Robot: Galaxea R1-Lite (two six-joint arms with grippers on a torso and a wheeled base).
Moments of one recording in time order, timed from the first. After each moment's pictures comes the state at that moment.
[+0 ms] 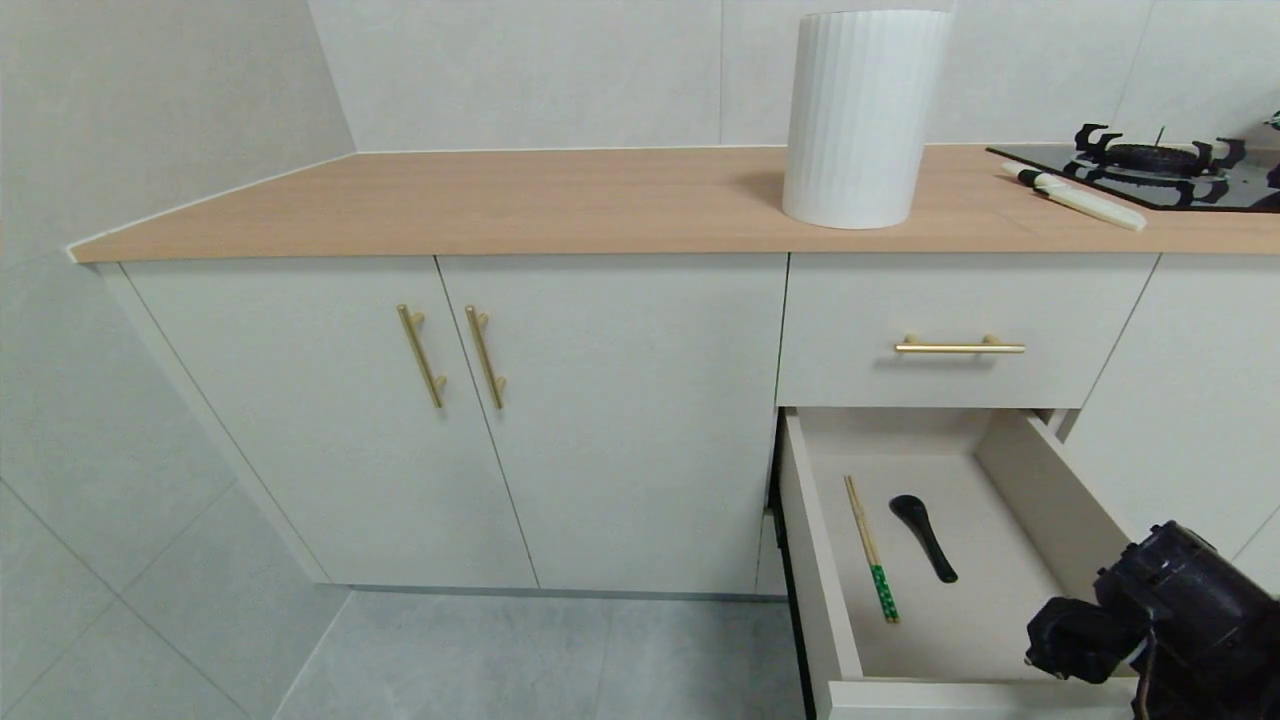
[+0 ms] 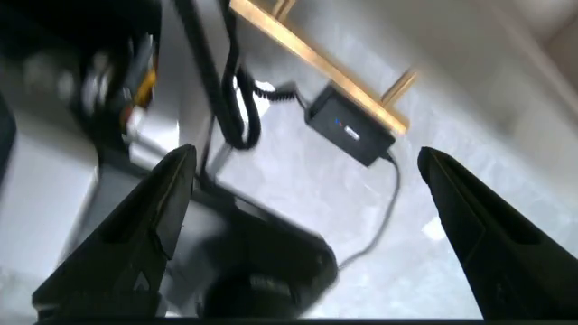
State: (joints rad) left arm 0.00 0.00 0.00 0.00 0.00 0.00; right arm 0.47 1.51 -0.56 0.39 -0.10 -0.11
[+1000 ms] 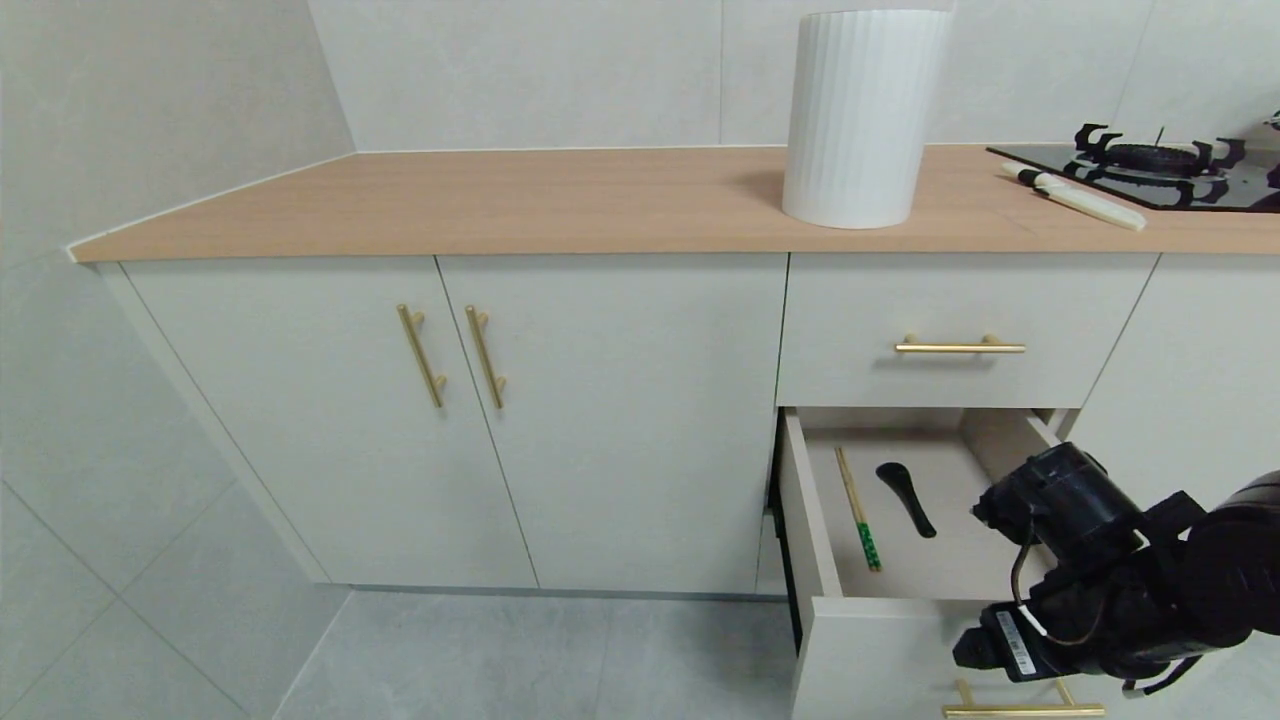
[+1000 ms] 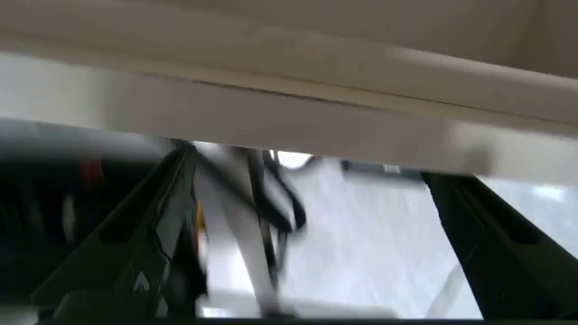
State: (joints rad) left arm 0.00 0.00 0.00 0.00 0.00 0.00; right arm 0.42 1.73 -0.73 0.17 -0.22 0.30
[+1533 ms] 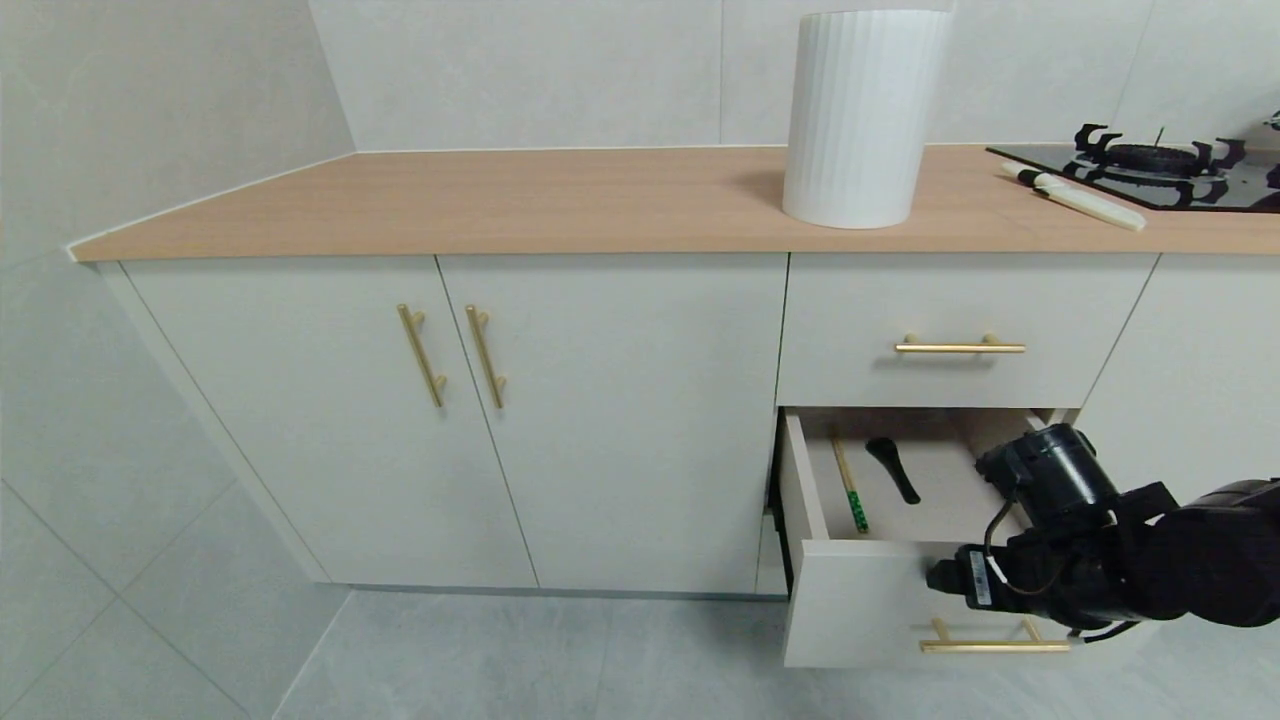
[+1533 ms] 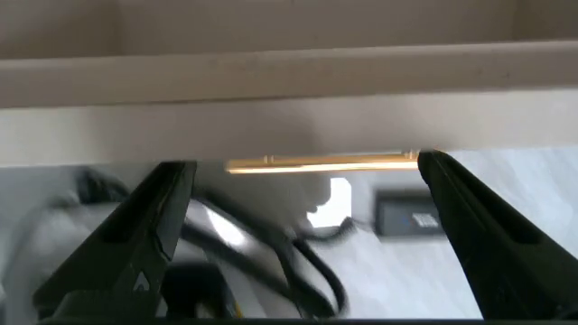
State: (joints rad) left arm 0.00 0.00 0.00 0.00 0.00 0.00; right arm 0.34 1.83 -0.71 -0.17 -0.26 0.38
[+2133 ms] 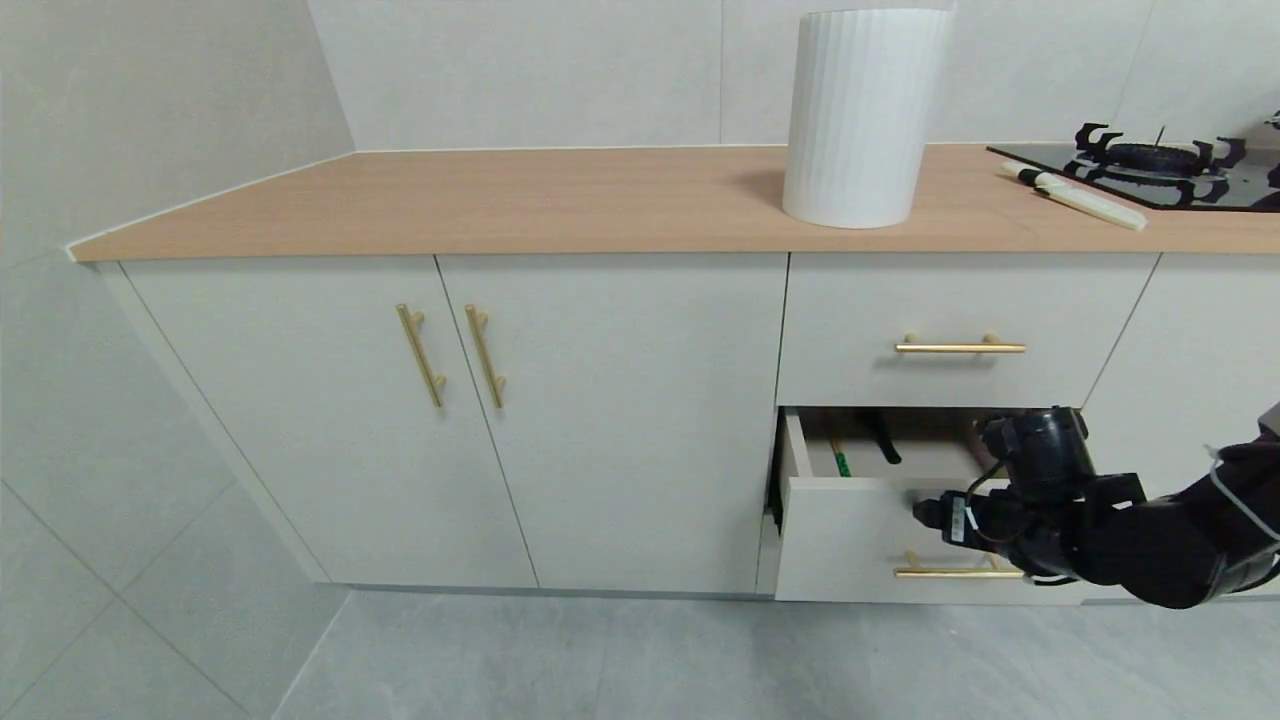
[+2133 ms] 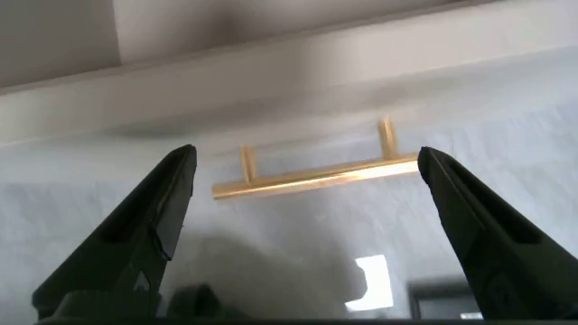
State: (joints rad) left arm 0.00 0.00 0.00 0.00 0.00 0.00; right arm 0.24 1.99 -0.74 -0.54 -0.28 0.36
